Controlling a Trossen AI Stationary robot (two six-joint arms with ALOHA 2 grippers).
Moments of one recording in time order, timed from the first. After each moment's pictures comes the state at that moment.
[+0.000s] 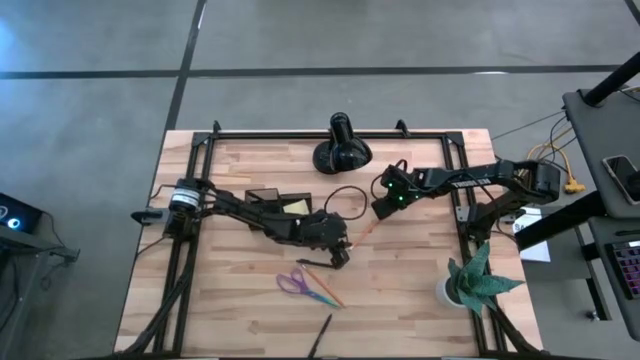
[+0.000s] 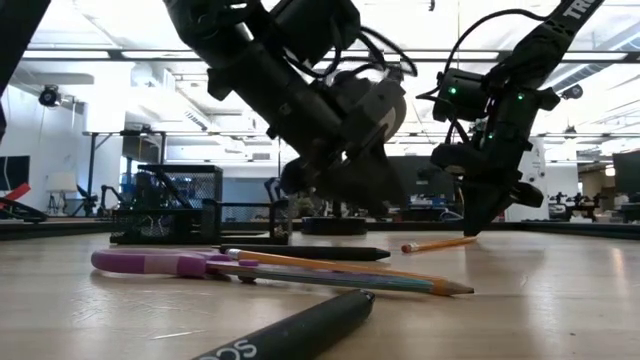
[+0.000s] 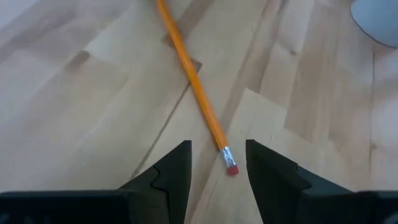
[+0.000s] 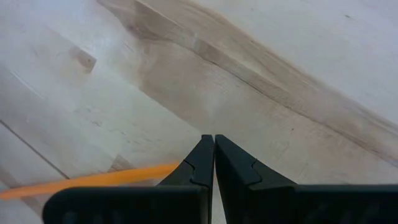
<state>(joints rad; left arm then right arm) -0.14 1.98 1.19 0.09 -0.23 -0.58 -0.35 1.45 0.61 -0.34 -0.06 0.73</state>
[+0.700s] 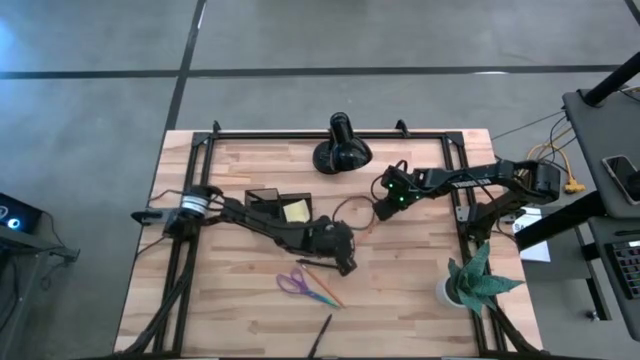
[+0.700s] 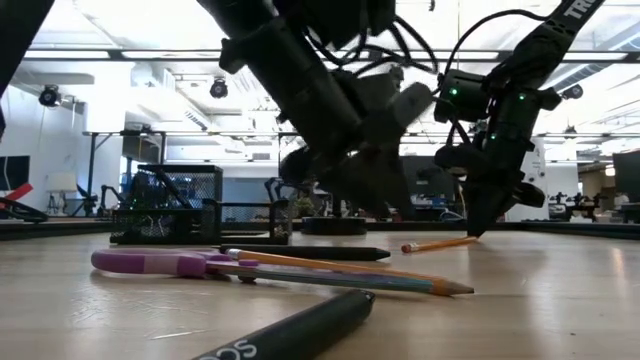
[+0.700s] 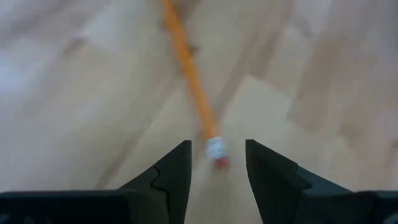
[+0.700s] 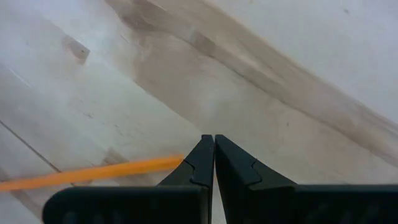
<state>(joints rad) -0.20 2.07 1.40 -0.17 -0.34 -0.64 -0.35 1.45 0.60 -0.36 -0.06 0.70</state>
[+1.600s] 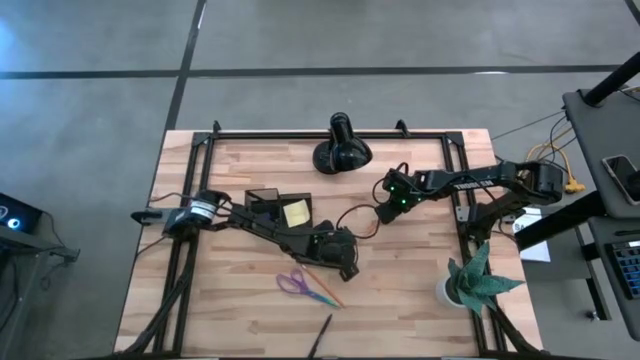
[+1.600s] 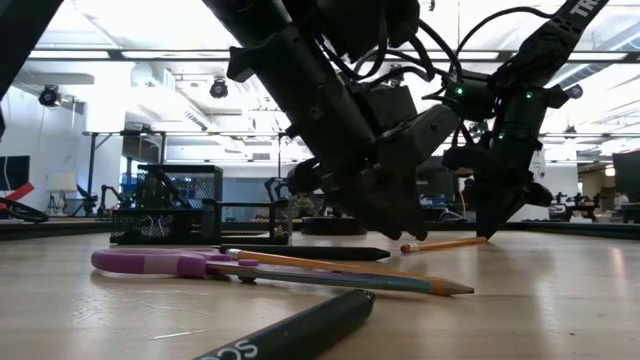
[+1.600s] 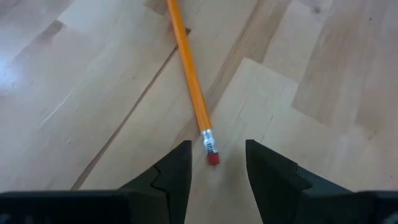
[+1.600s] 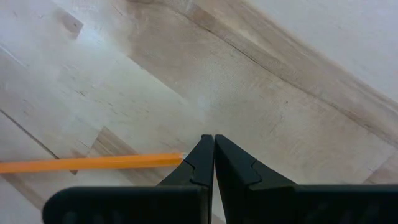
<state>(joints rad) -0.22 2.14 1.46 -0.22 -0.38 -0.65 -0.32 1.43 0.58 -0.39 -0.05 0.70</state>
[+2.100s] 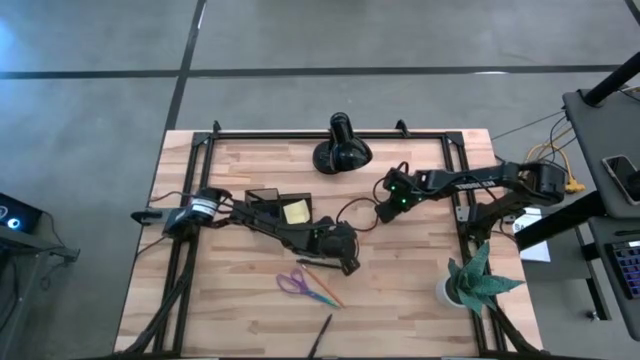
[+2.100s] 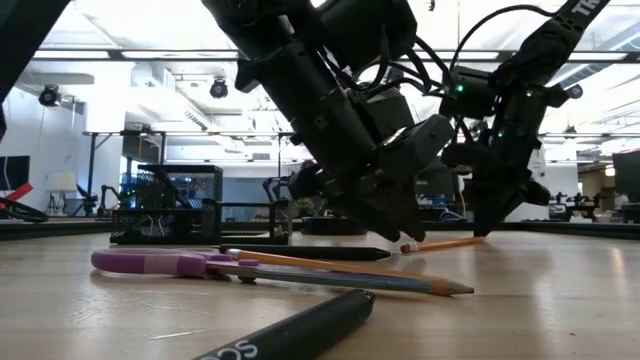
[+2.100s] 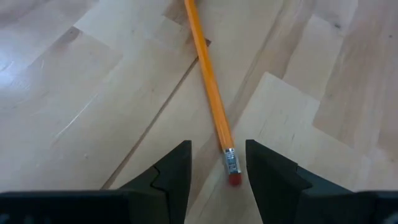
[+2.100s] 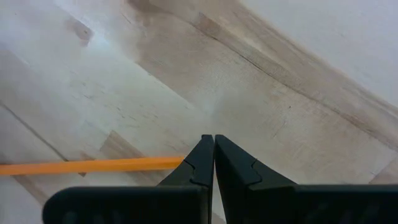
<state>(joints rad) -0.19 2.14 1.45 -0.18 -0.36 -0.65 -0.32 1.41 0.58 -0.38 -0.06 0.70</state>
